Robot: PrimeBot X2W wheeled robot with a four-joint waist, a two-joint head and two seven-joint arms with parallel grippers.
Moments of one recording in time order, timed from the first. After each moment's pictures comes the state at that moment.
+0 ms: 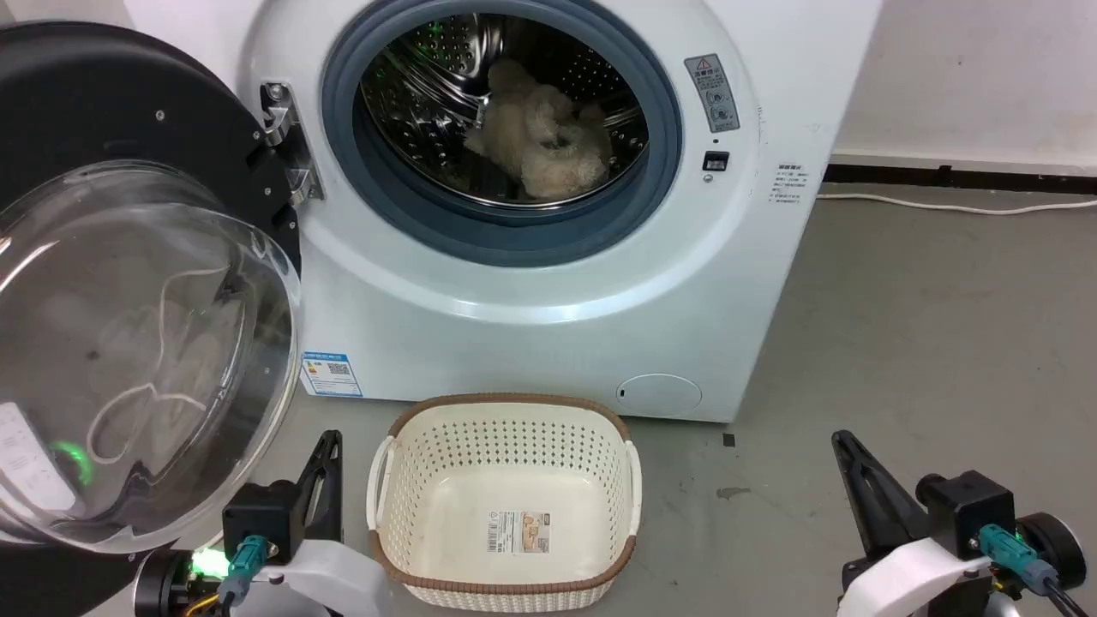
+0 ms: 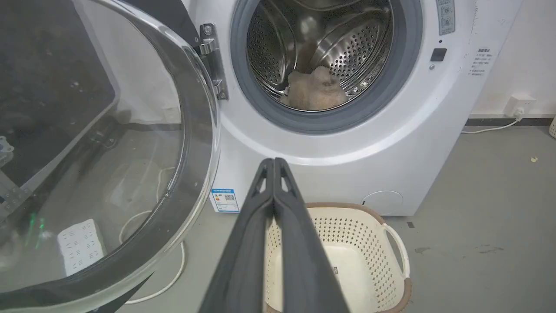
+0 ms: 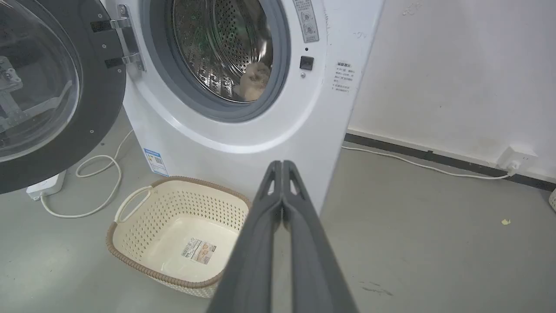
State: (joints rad) left arm 0.01 0.05 0.00 0.00 0.00 0.00 0.00; right arm 0.01 -0.05 0.00 0.00 0.00 0.13 0.00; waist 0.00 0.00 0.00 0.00
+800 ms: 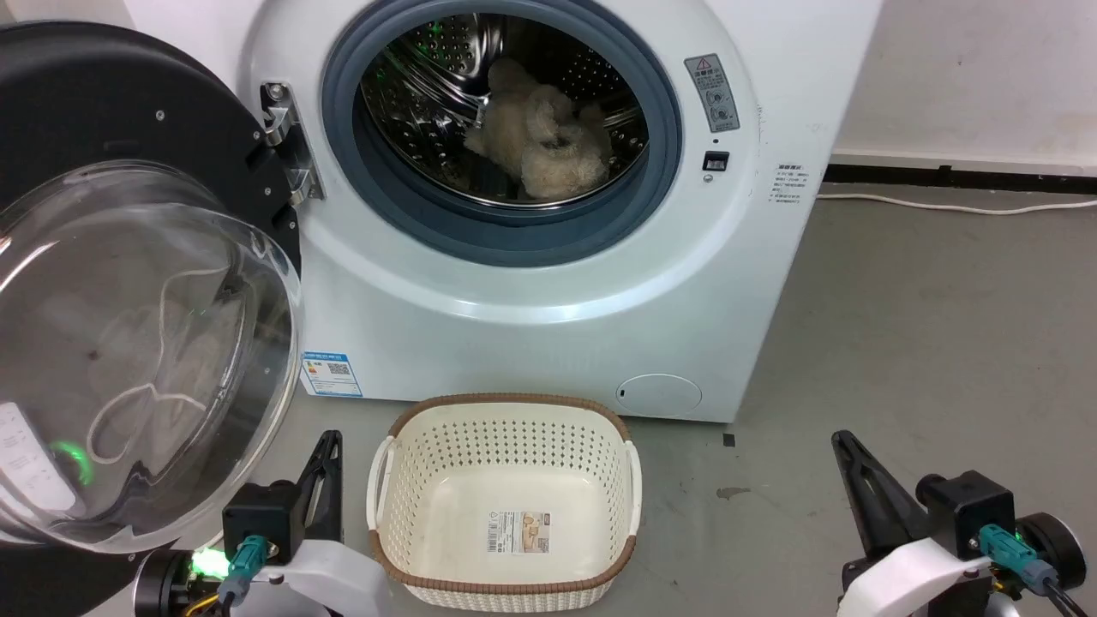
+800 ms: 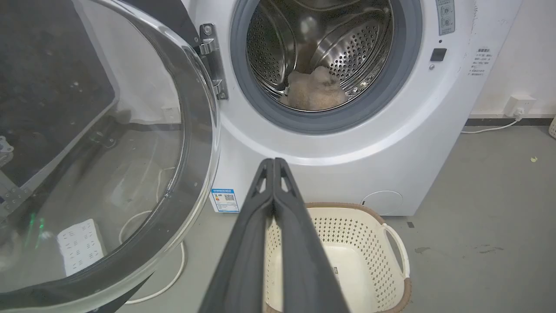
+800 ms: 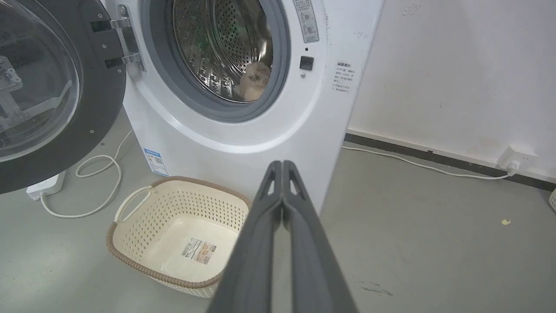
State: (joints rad) left arm 0.01 0.05 0.00 0.00 0.00 0.00 0.00; right arm 0.01 -0.05 0.00 0.00 0.00 0.13 0.00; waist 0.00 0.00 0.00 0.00
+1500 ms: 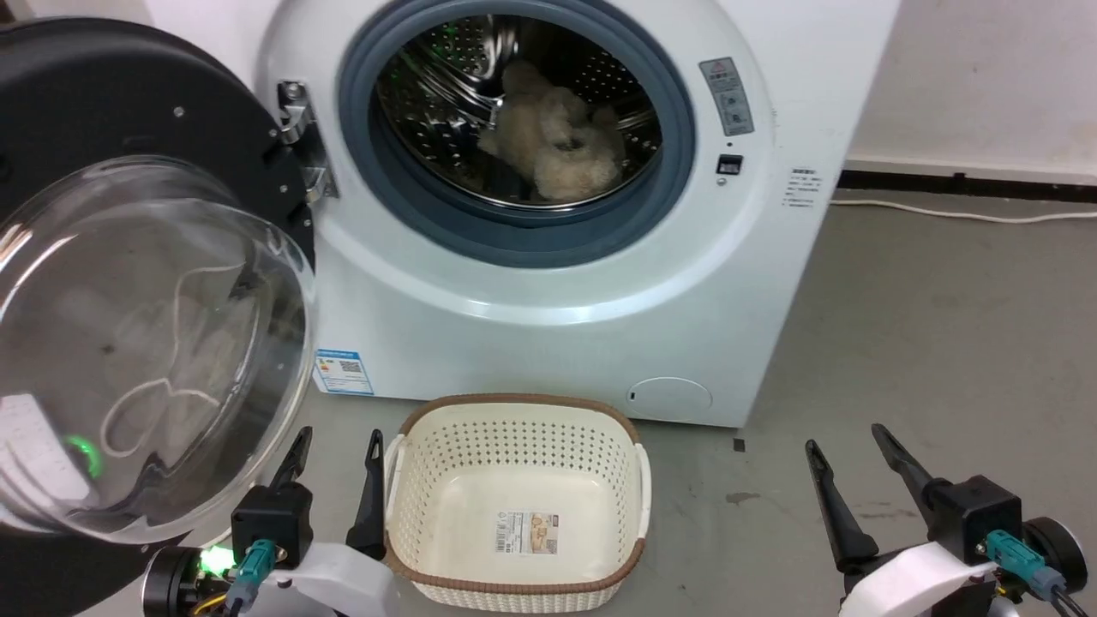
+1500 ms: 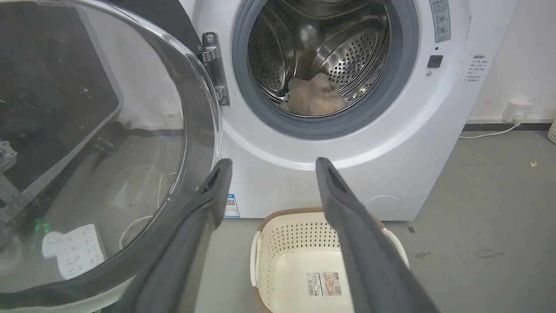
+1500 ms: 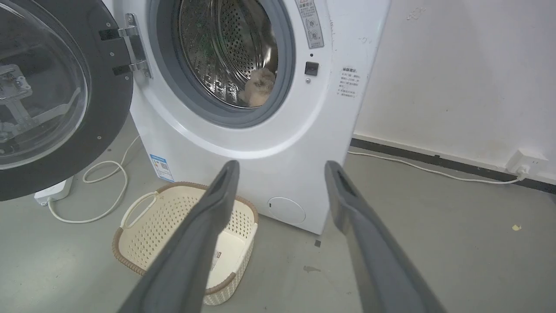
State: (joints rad) left arm 0.01 0.05 -0.02 0.01 0.00 0.00 -0.03; right arm 0.02 -0.05 0.00 0.02 0.01 0.13 -0.03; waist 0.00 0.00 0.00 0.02
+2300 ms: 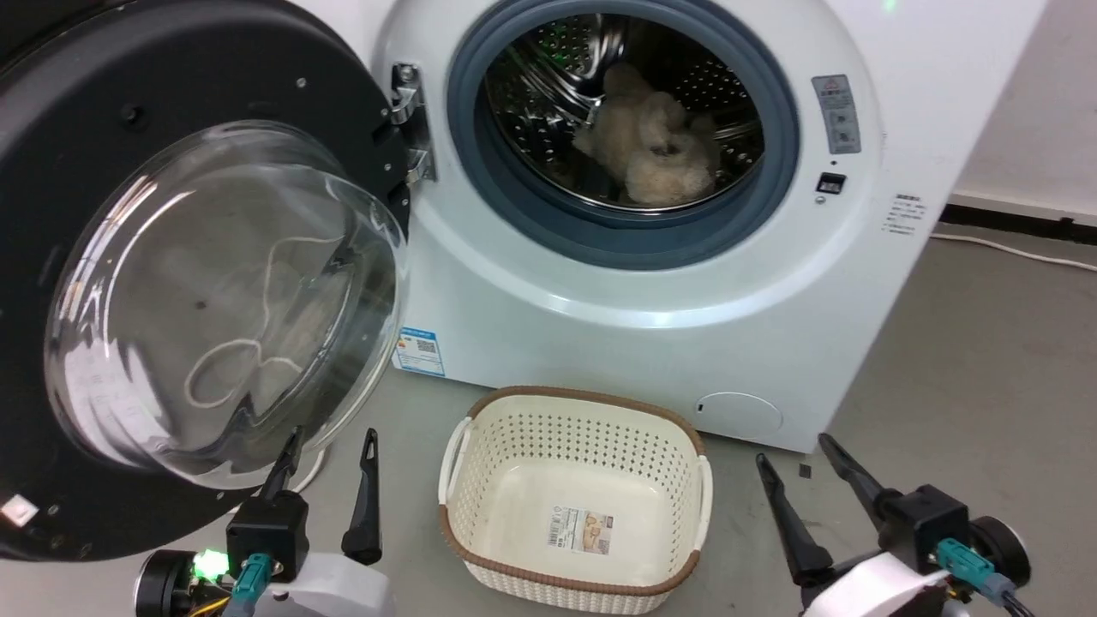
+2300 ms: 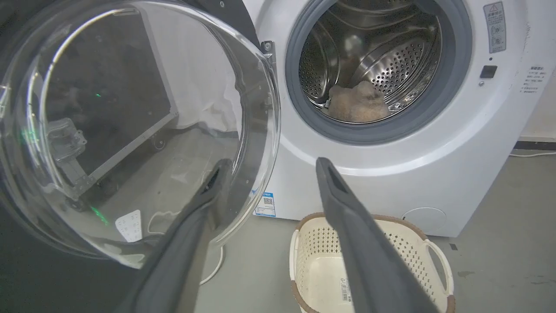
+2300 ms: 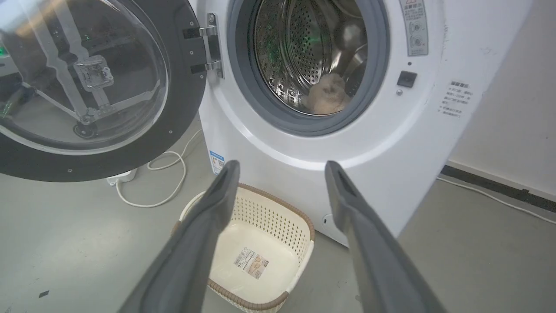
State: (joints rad) left arm 0.02 0.08 -0.04 -0.01 0.00 0.02 -0.07; right arm 0.01 -0.06 0.08 0.07 0.04 0.13 -0.07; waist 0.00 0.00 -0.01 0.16
